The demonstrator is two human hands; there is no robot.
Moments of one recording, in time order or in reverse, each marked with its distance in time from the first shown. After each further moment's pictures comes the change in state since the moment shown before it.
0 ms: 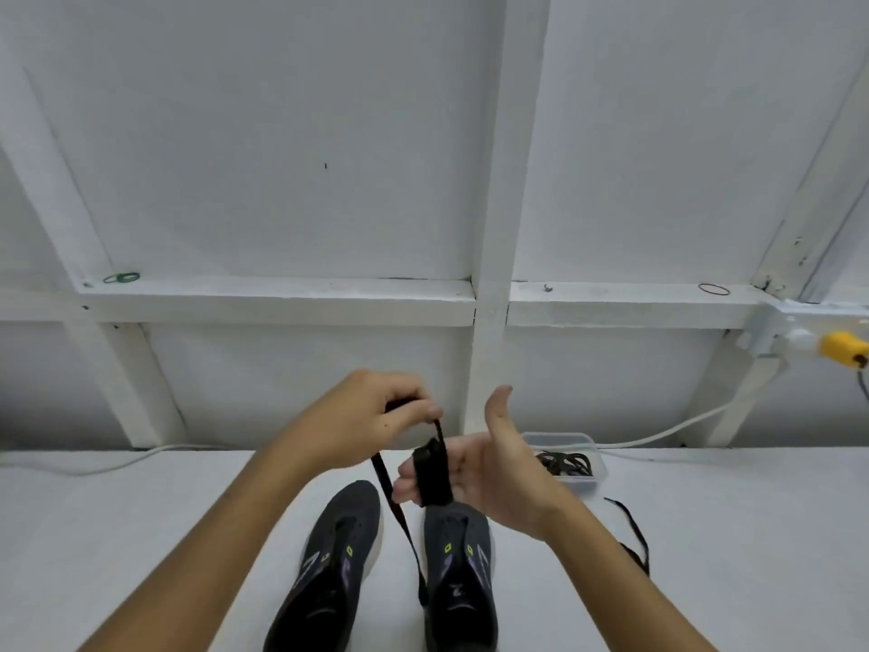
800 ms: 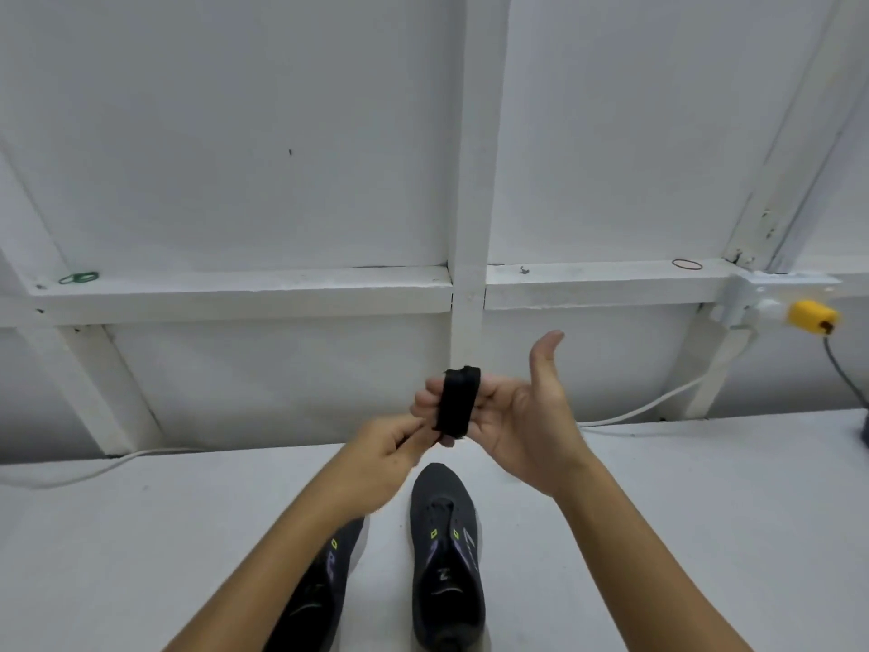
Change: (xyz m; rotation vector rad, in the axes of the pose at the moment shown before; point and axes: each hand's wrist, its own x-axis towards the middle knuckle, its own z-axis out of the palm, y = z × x) left_hand -0.013 -0.008 0.071 -0.287 -0.013 -0.181; right_hand -0.017 -0.019 -0.023 0.305 0.189 -0.193
